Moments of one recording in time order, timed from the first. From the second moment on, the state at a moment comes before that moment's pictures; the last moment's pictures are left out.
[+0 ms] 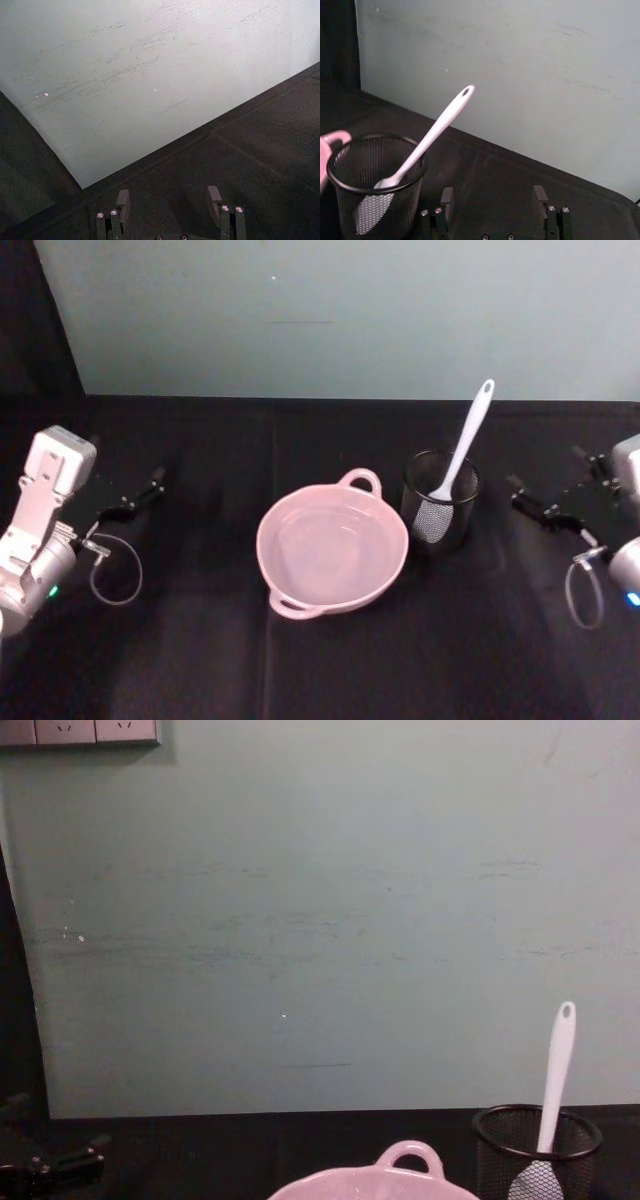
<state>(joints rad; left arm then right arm) -0.20 0.60 0.45 -1.41 -0.25 -0.12 0.03 0.15 0.64 -0.38 -1.47 0.32 -0.09 0.02</state>
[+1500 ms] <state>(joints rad) -0.20 0.60 0.45 -1.41 -0.25 -0.12 0.03 0.50 0.50 -0.37 -1.16 1.00 0.35 0.52</state>
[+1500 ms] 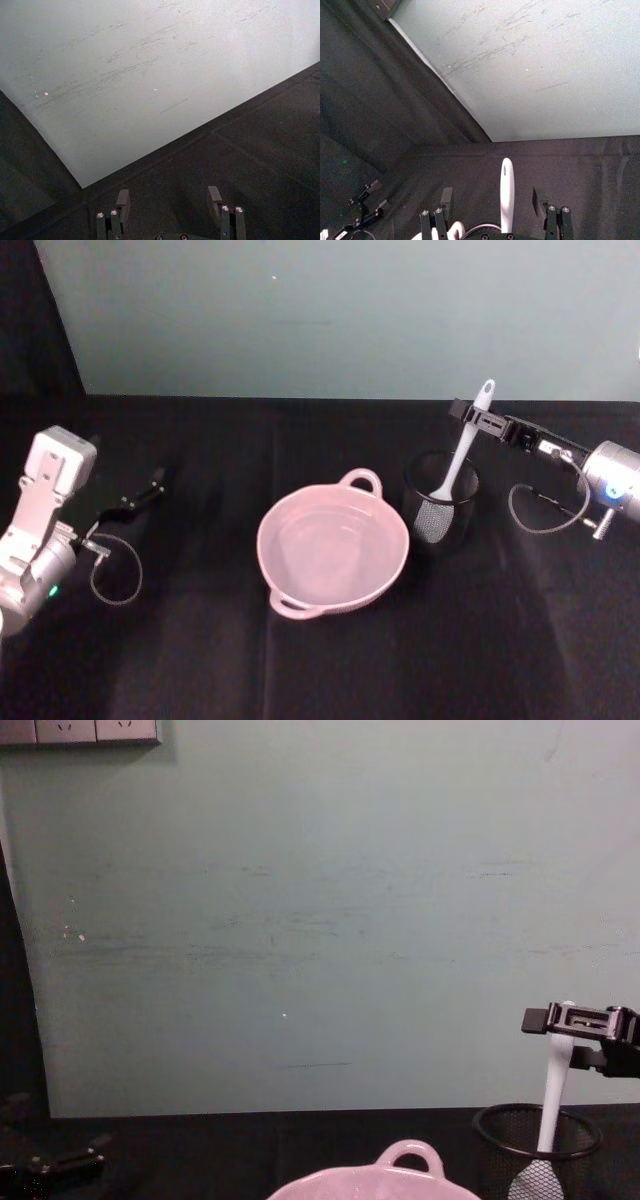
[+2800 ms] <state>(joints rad) -0.20 0.60 0.45 -1.41 -0.25 -0.12 0.03 0.53 0.49 -0.39 -1.12 1.01 0.33 0.54</state>
